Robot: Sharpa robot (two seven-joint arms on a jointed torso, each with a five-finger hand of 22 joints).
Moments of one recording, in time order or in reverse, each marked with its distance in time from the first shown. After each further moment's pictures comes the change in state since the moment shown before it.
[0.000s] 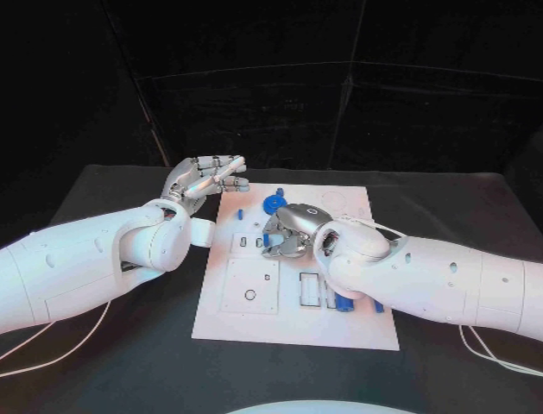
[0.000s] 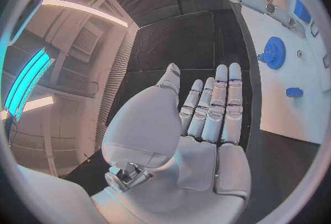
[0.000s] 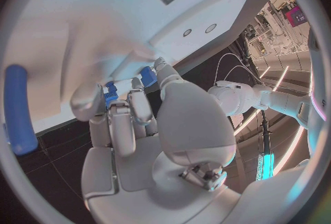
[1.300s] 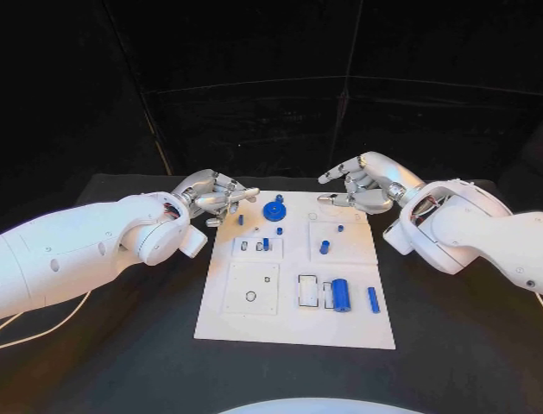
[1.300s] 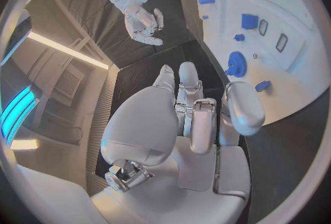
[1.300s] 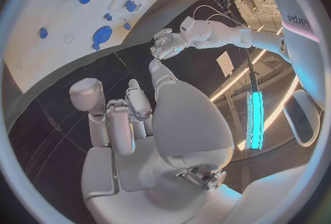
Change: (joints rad) left arm 0.028 -0.010 0.000 -0.044 -0.426 0.170 -0.374; left_hand -0.072 0.006 -0.060 0.048 0.007 0.221 -0.144 0.229 0.180 0.402 -0.188 0.680 0.558 0.413 -0.210 1.347 1.101 -0.079 0.503 -0.198 0.929 0.906; right arm 0.116 -0.394 0.051 0.246 0.488 -0.096 0.297; right_hand 0.087 0.028 0.003 0.053 0.017 0.005 -0.007 0.038 0.008 -0.045 -0.003 -0.038 -0.058 -0.002 0.009 -0.020 0.000 0.000 -0.040 0.007 -0.046 -0.085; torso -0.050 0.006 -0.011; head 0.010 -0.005
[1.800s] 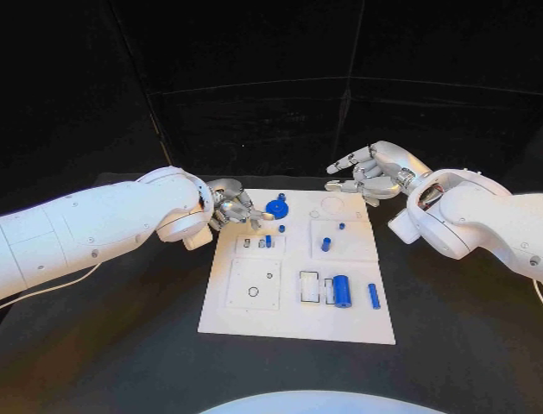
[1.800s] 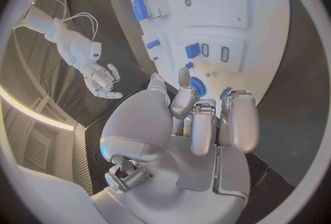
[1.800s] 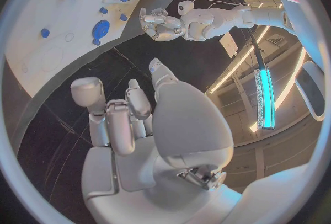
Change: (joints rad) left arm 0.073 0.116 -0.019 -0.042 -0.442 0.223 -0.502; left_hand -0.145 0.035 -0.121 0.064 -0.007 -0.095 -0.023 0.207 0.233 0.025 -0.011 0.480 0.504 -0.002 0.002 0.043 0.002 -0.014 0.010 -0.008 0.150 0.217; right arm 0.015 0.016 0.003 -0.067 0.184 0.058 0.016; right_hand 0.000 0.000 -0.009 -0.009 0.006 0.000 0.000 0.004 0.000 -0.004 -0.004 -0.007 -0.013 0.000 0.000 -0.018 0.001 0.000 -0.016 -0.005 -0.023 -0.037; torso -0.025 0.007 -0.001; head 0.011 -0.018
